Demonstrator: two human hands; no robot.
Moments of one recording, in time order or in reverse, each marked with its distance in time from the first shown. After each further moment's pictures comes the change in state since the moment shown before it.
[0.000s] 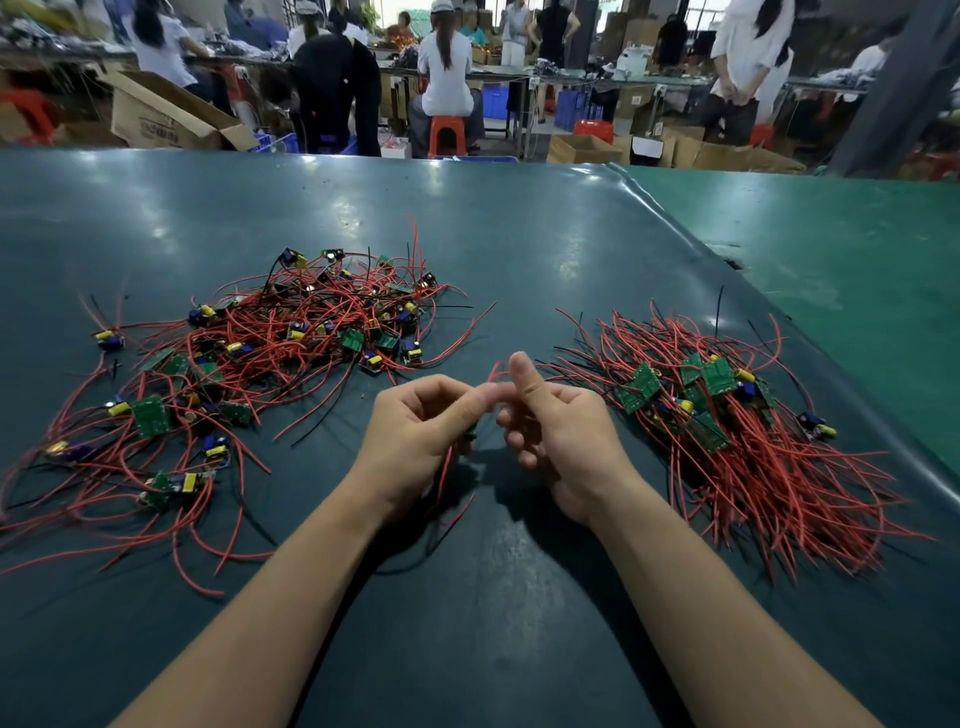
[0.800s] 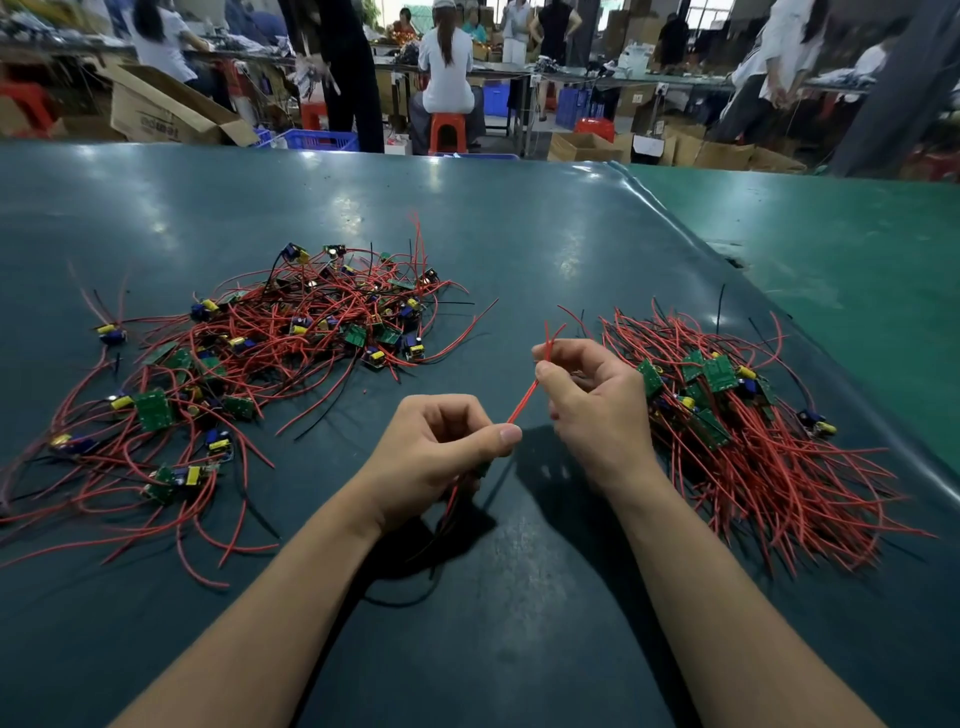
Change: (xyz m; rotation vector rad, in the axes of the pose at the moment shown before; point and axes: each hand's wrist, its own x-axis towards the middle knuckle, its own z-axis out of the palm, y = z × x) left_hand -0.014 0.005 -0.005 0.065 -0.272 -0.039; right_hand 0.008 -0.007 -0.018 -0.321 0.210 -0.424
